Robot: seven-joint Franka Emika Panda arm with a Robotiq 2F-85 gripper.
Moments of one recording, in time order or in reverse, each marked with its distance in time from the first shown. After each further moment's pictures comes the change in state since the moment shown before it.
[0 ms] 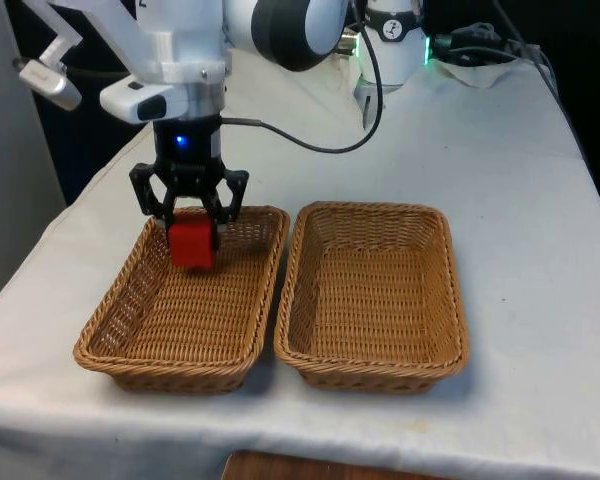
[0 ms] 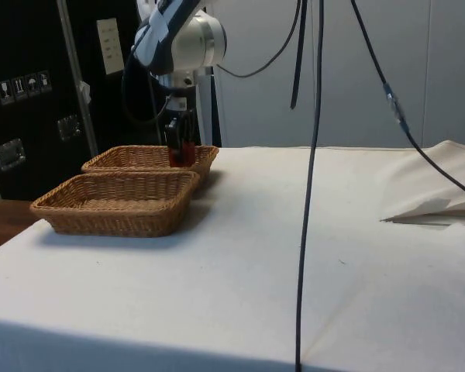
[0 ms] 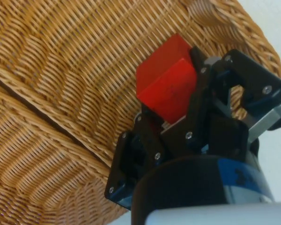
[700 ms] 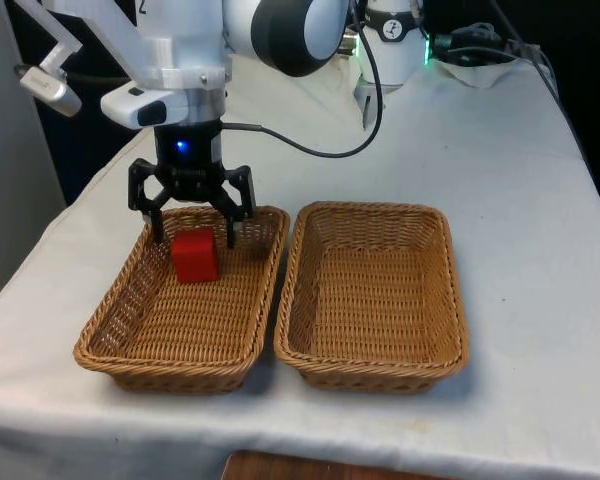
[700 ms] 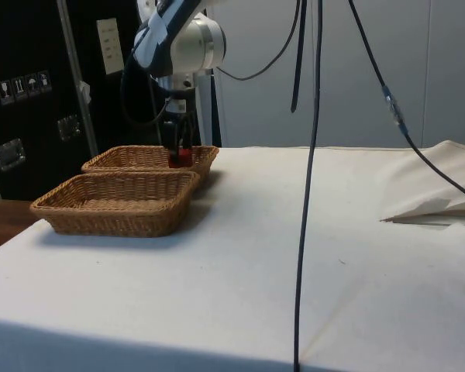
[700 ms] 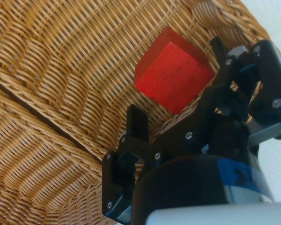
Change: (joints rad) arm 0.000 0.014 -0.001 0.010 0.018 -0.001 0.003
